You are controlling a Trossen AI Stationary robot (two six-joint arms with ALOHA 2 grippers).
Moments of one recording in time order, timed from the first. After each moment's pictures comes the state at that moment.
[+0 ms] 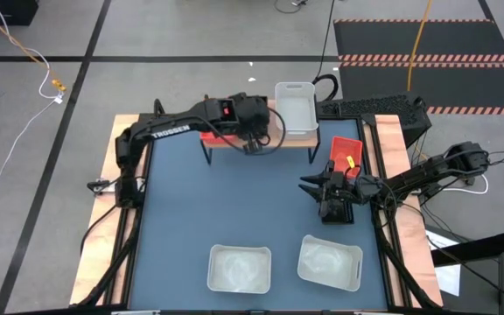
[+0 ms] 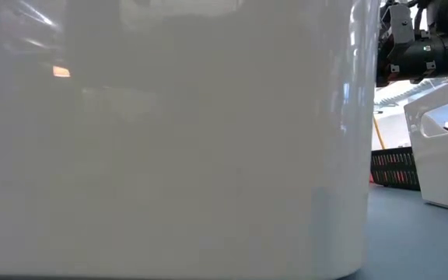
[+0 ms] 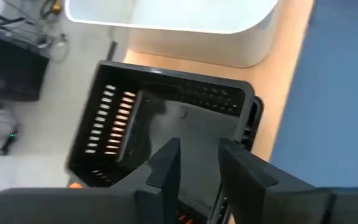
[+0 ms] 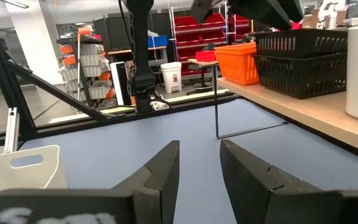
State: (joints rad) left arm 0.27 1.94 2.04 -1.06 -0.38 0.17; right arm 0.19 1.06 0.09 1.00 0.42 0.12
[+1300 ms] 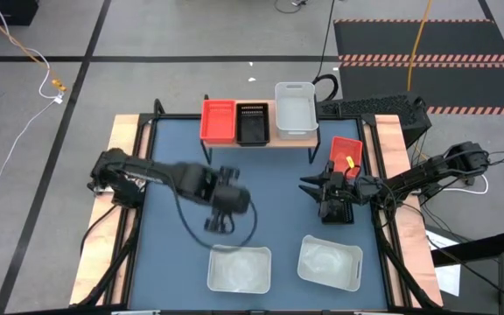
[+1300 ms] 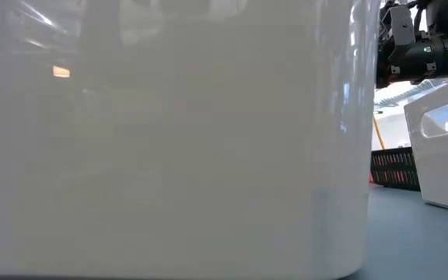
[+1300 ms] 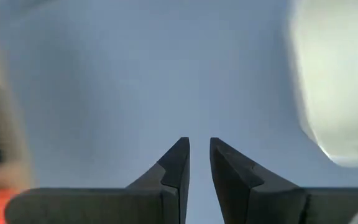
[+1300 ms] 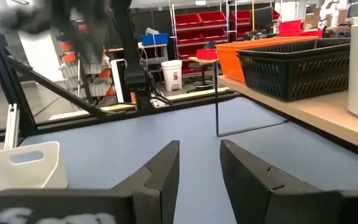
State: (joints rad) left arm -0.26 1.80 1.86 -1.34 -0.18 0.06; right arm 0.19 1.06 0.09 0.99 0.41 0.12
